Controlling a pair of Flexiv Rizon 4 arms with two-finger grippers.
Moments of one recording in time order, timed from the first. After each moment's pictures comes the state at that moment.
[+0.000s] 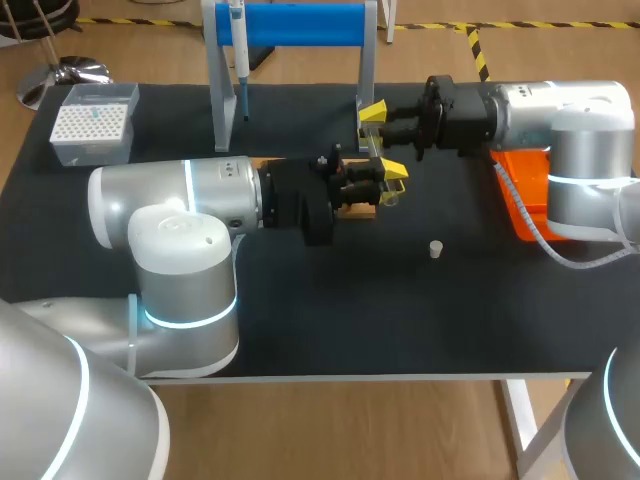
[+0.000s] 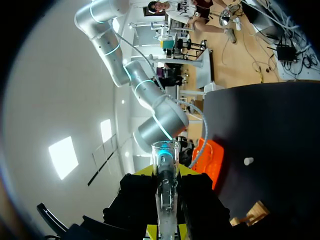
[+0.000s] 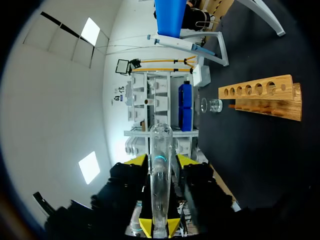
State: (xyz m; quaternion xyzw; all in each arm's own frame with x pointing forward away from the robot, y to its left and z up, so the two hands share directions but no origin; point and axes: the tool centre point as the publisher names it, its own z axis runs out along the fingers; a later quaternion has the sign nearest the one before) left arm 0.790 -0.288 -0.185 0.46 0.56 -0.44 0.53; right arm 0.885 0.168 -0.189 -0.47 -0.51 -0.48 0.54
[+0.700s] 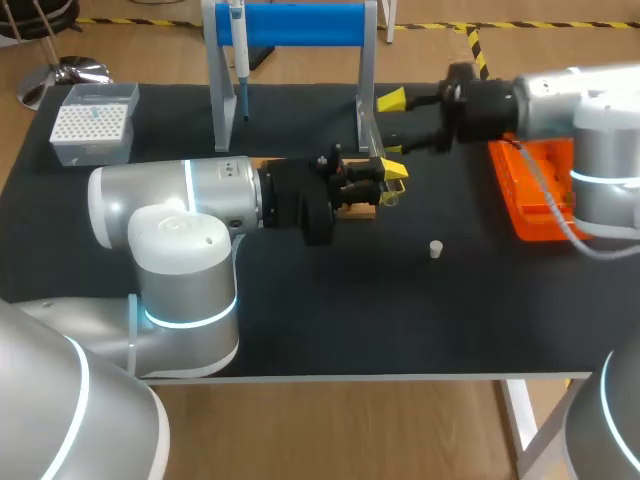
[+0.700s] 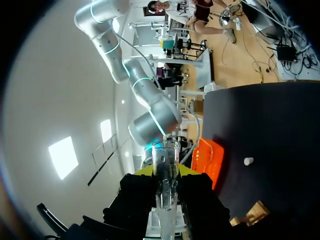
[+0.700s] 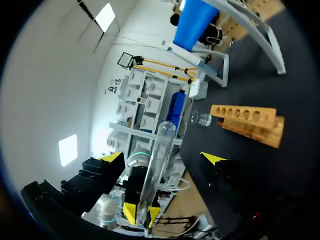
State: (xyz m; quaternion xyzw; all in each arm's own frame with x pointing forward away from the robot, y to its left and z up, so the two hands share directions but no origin) left arm 0.790 -0.288 -0.185 0.46 0.56 -0.44 0.53; right arm 0.886 0.135 -0.191 -0.44 -0.60 -0.53 0.42
